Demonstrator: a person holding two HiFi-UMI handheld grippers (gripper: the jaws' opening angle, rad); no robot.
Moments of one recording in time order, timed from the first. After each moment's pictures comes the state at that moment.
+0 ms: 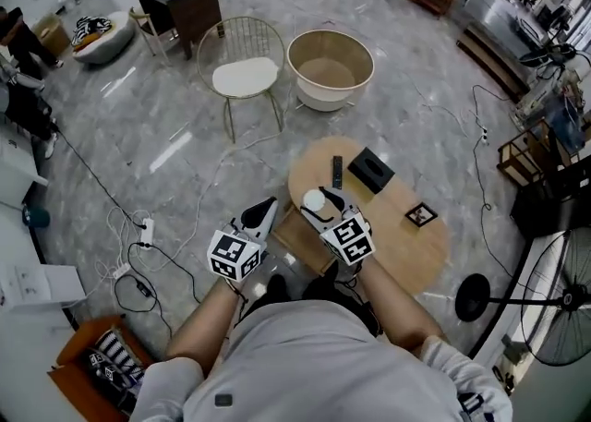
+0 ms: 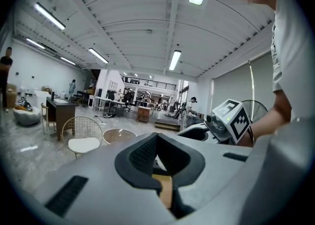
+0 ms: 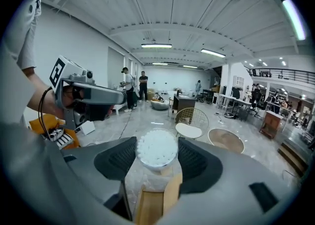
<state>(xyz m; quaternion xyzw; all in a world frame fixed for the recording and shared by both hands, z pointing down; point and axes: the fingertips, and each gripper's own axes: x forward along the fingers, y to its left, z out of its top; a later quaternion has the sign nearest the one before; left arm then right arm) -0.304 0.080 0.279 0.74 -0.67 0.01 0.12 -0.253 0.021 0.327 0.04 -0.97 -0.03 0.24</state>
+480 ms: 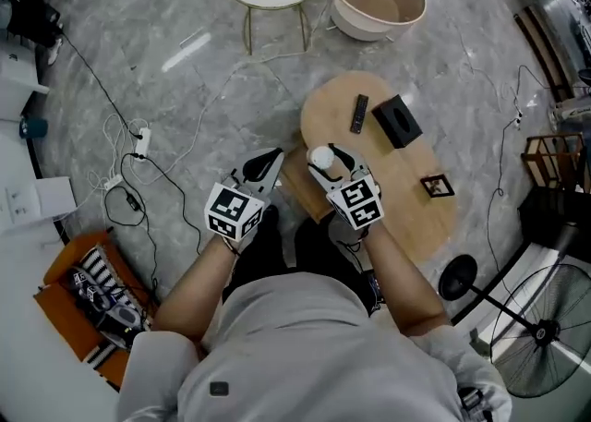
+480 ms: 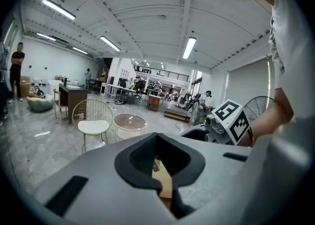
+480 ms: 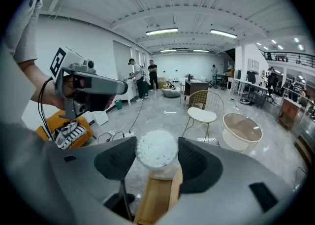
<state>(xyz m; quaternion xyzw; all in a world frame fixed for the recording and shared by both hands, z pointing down) -0.327 0.047 0.371 0.69 -0.70 0.03 0.19 -0.272 -0.009 0.441 -0.04 -0.95 0.01 0.31</state>
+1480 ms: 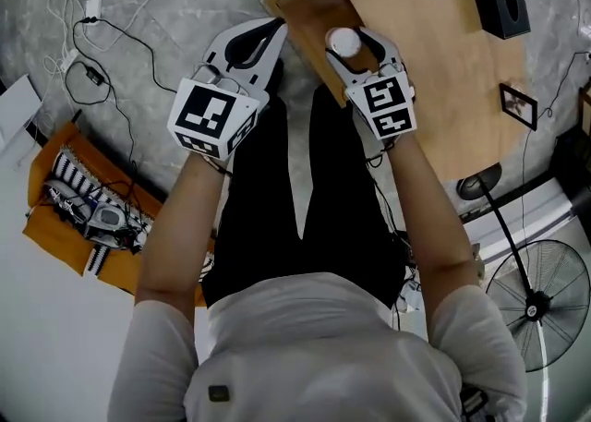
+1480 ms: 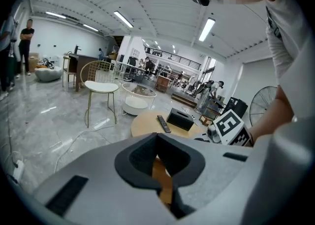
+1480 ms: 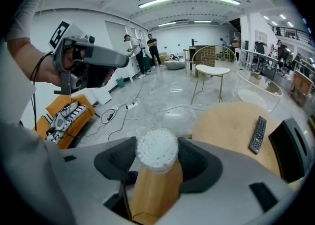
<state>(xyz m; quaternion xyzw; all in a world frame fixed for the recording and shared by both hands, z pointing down) -0.354 0.037 0.700 0.64 -0.70 0.06 0.31 -0.261 0.002 0.813 -0.09 -0.90 0.07 0.42</state>
